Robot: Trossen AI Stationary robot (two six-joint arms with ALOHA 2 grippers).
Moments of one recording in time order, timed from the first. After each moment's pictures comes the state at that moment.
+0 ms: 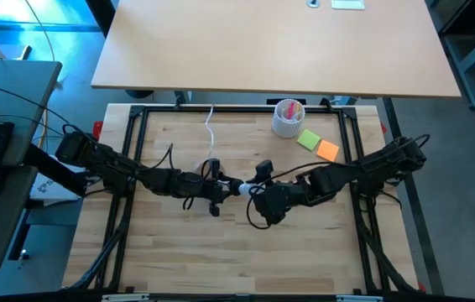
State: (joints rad) left arm -0.21 1.51 0.70 0.48 -0.39 0.41; right arm 0.35 1.60 1.43 -0.63 0.47 -0.41
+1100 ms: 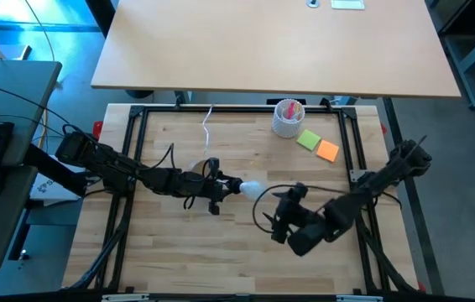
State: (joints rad) left arm -0.21 1.51 0.70 0.44 -0.40 0.40; right arm 0.61 1.59 1.21 -0.65 0.88 0.75
